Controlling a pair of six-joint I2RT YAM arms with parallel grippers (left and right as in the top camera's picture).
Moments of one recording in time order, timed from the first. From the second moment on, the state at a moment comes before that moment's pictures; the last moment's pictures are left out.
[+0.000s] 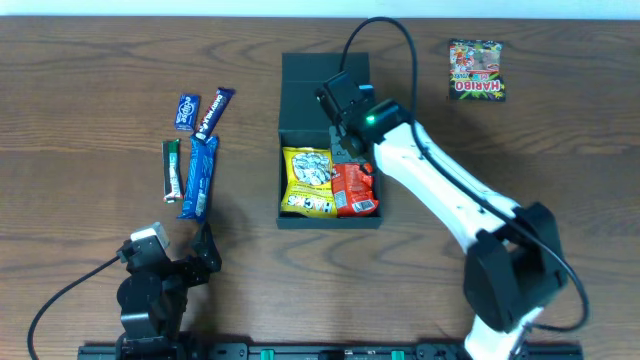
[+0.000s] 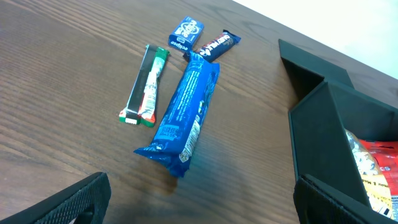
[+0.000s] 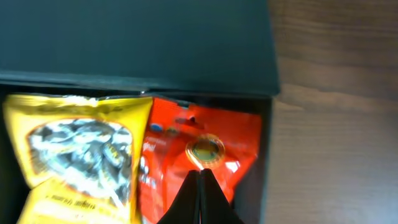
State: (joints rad) left arm 0.08 0.01 0.15 -0.58 0.07 -0.36; right arm 0.59 1.93 1.54 -0.87 0.25 0.50
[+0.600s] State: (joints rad) left arm 0.08 0.01 0.15 -0.58 0.07 -0.36; right arm 0.58 2.11 1.54 -0.83 0.32 0.46
